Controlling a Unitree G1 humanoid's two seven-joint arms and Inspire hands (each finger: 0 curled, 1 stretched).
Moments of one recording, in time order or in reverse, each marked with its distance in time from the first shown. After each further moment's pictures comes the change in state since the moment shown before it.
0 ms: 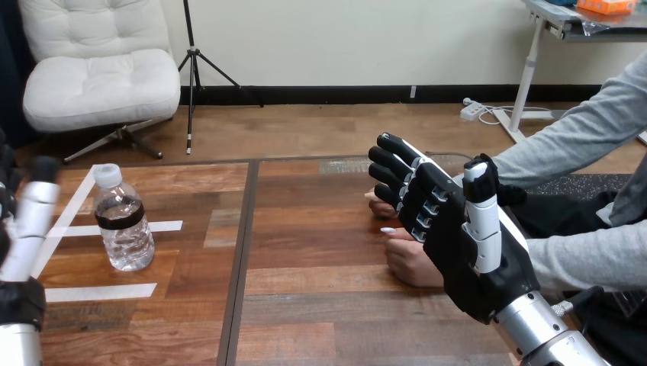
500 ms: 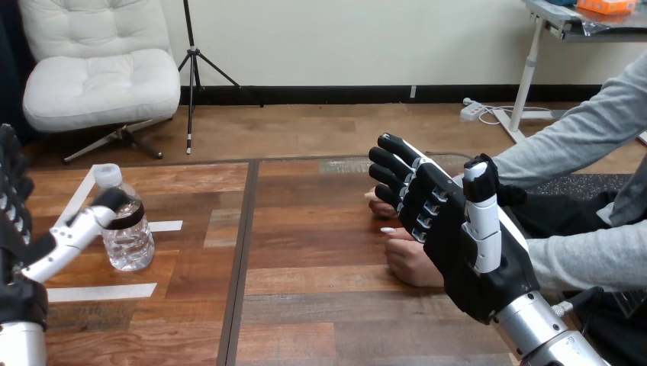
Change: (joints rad) left arm 0.002 0.015 -0.007 -0.007 0.136 0.055 0.038; right arm 0.000 0.000 0.000 -0.001 0.000 0.006 -0.004
